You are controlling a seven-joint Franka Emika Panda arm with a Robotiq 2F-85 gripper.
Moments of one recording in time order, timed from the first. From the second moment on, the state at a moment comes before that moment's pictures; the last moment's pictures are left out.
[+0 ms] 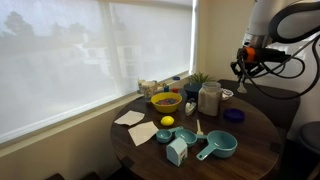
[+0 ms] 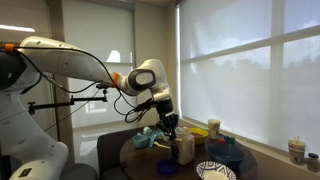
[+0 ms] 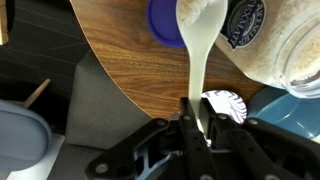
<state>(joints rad) -0.09 -0.44 0.01 -2.30 -0.23 2.06 1.23</state>
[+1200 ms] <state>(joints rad) -0.14 -0.44 0.05 -2.49 -0.34 2.22 1.22</state>
